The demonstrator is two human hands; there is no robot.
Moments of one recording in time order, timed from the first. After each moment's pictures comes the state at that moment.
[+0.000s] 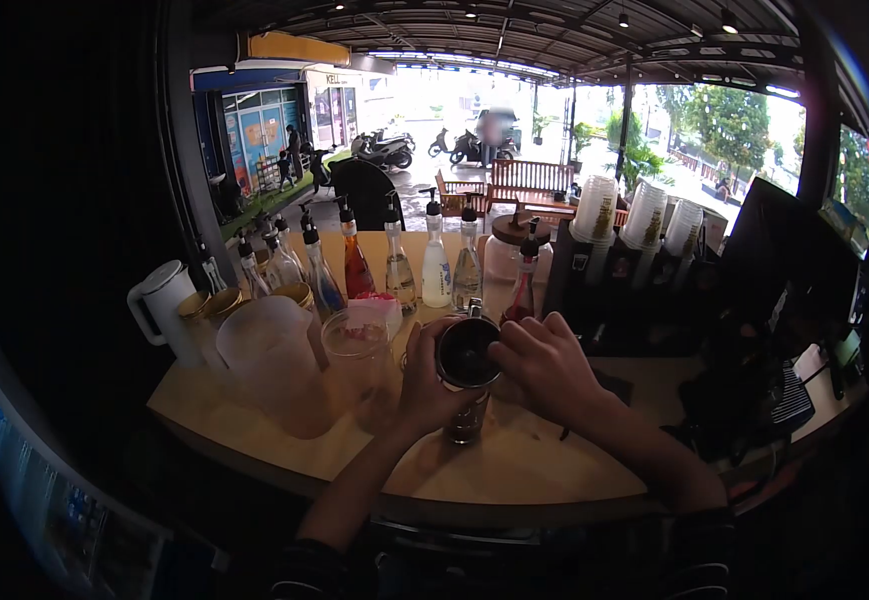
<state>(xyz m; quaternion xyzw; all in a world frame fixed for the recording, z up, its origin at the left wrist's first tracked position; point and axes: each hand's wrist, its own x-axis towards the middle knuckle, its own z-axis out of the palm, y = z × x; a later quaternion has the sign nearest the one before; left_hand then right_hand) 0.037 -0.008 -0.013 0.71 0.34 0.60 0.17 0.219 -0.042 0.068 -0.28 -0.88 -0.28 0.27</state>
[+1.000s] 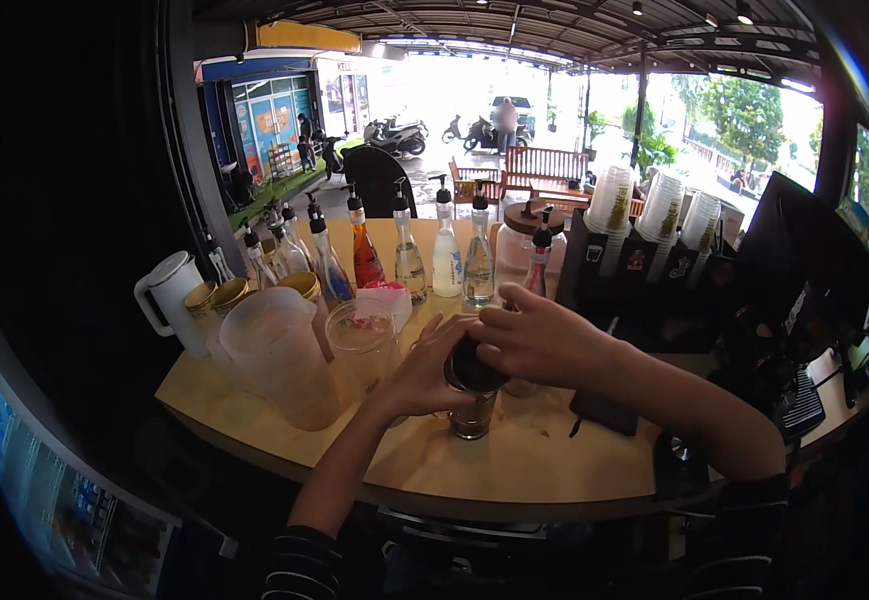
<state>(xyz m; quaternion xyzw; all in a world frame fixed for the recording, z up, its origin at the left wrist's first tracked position) 0.011 0.002 0.011 0.85 0.31 0.39 0.17 0.213 -0.007 0.101 -0.09 -0.91 -0.40 0.07</state>
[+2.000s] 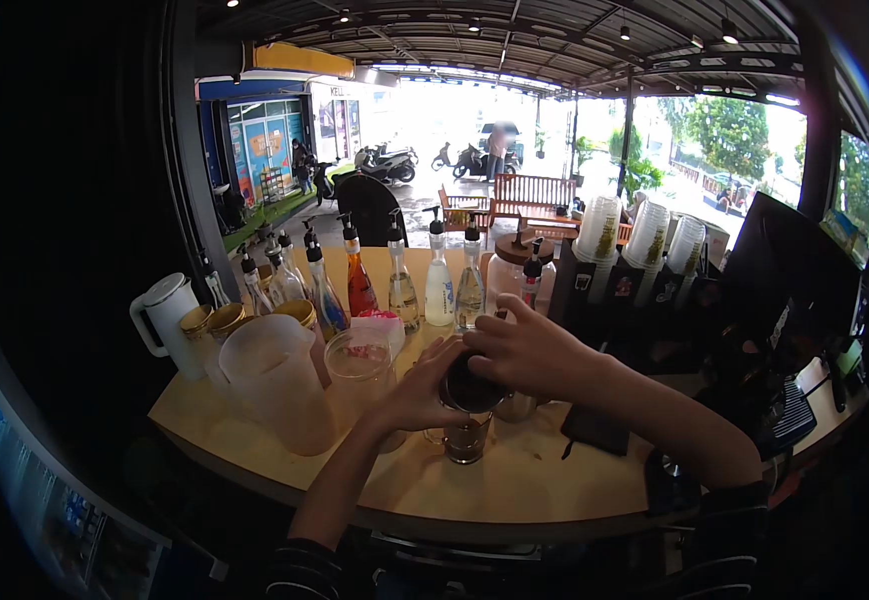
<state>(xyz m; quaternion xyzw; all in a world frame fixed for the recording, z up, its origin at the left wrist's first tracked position) 0.007 0.013 0.011 0.85 0.28 0.40 0.21 0.207 -0.008 0.111 -0.14 -0.92 -0.35 0.08</state>
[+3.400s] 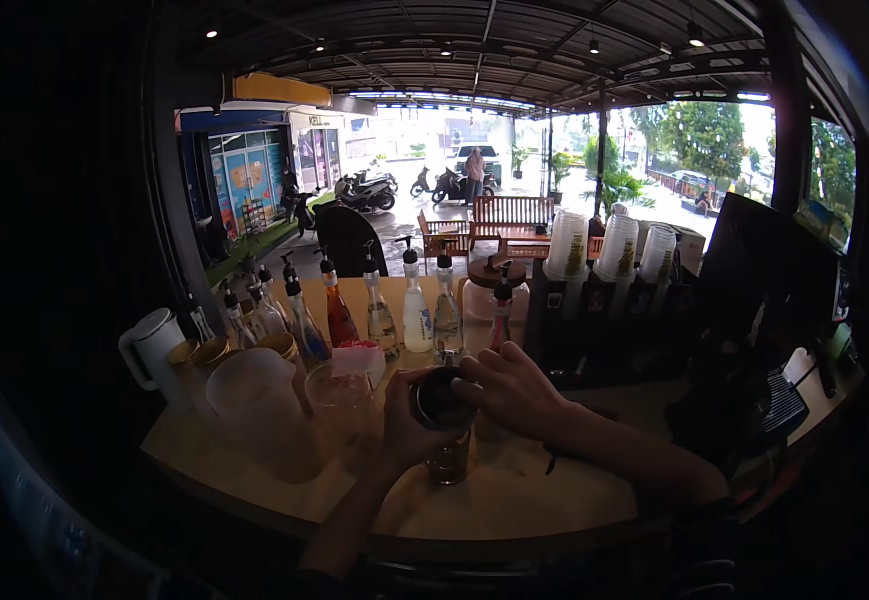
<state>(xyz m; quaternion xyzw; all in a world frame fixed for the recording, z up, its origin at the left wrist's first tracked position) 0.038 0.005 -0.017 0.71 0.34 0.59 0.19 0.223 -0.010 0.068 -0.21 -0.89 -0.32 0.25</state>
